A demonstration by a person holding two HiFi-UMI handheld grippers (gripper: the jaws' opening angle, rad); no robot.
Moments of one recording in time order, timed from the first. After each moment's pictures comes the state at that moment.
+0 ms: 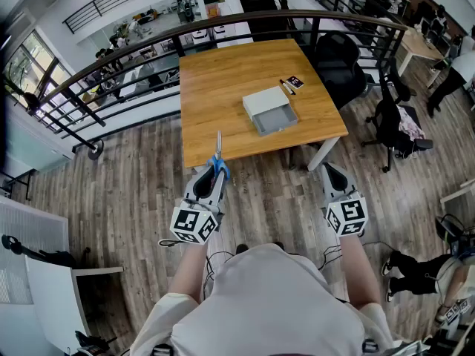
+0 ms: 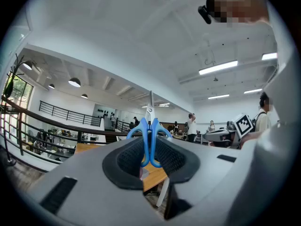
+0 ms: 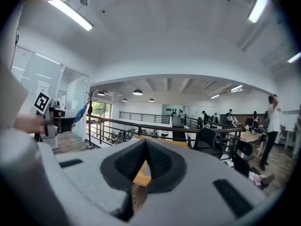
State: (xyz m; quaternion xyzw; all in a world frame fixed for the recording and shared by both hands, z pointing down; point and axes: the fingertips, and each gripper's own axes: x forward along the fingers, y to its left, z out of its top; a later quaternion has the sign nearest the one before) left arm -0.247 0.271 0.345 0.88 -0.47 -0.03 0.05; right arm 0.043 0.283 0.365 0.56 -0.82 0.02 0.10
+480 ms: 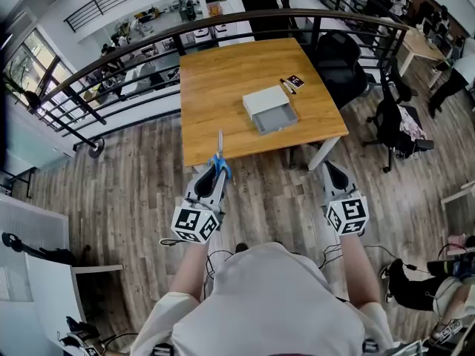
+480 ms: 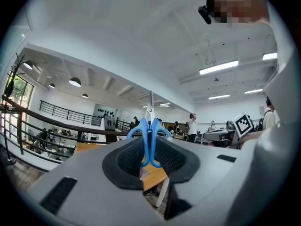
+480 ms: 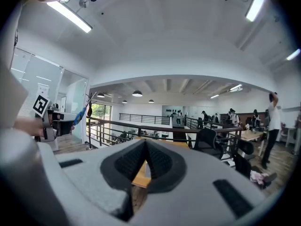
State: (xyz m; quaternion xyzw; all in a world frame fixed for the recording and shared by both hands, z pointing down) left arm -0.234 0.271 0.348 0.88 -0.47 -0.04 0.06; right arm 0.053 0.278 0.364 0.56 -0.82 0.02 0.09
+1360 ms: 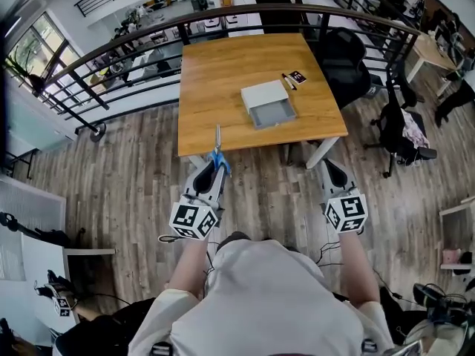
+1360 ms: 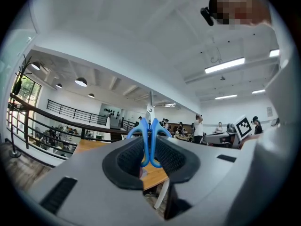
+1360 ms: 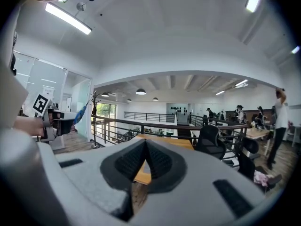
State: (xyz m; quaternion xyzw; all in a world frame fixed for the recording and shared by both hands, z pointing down) left arm -0.190 0.272 0.362 0.86 -0.51 -0.04 0.07; right arm 0.098 0.262 0.383 0.54 -0.84 0.03 0.09
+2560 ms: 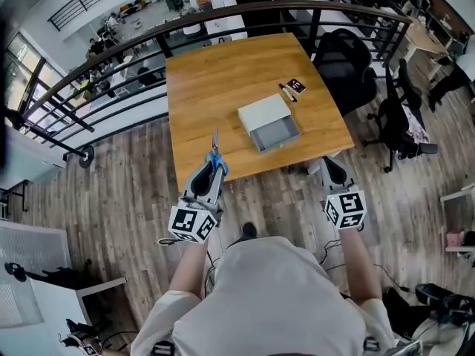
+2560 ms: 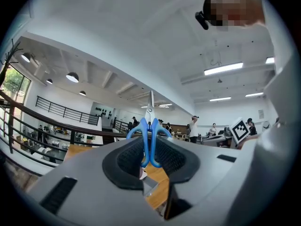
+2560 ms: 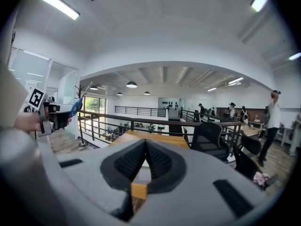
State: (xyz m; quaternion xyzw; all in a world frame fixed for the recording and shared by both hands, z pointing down) left arm -0.236 0.087 0.362 0.89 -0.46 -0.05 0.06; right arm 0.056 0.097 0.403 0.58 -0.80 0.05 0.12
